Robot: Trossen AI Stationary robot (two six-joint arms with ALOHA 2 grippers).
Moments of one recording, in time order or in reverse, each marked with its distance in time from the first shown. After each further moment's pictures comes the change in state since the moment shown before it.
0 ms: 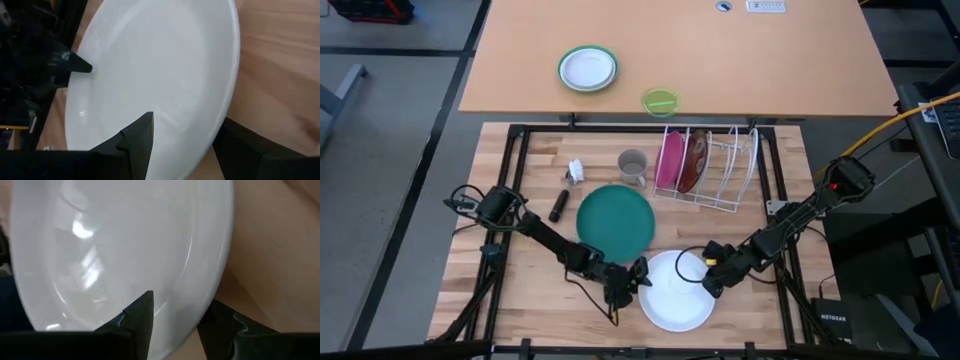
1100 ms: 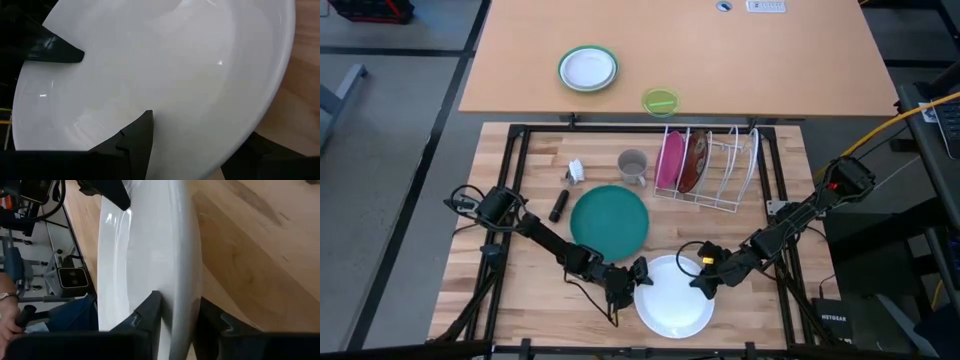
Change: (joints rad) left arm -0.004 0.002 0.001 0.015 -0.080 0.031; right arm -0.001 -0.001 0.001 0.249 0.085 0.052
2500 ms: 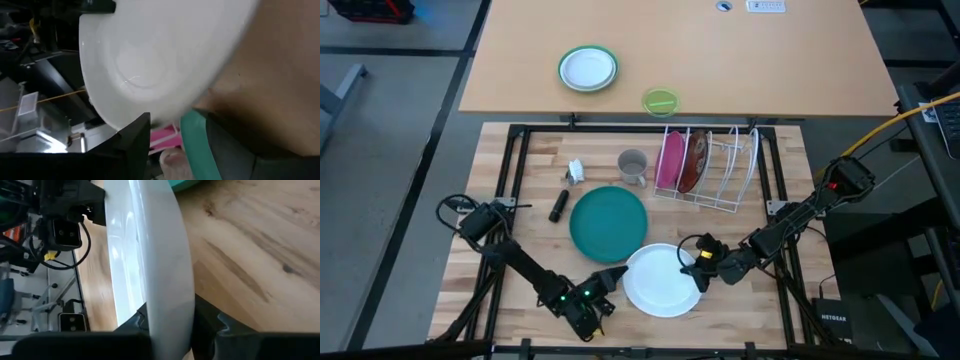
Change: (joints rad) left arm -0.310 -0.004 0.002 -0.259 -0.963 0.040; right arm 0.000 -0.002 0.007 0.055 0.224 -0.105
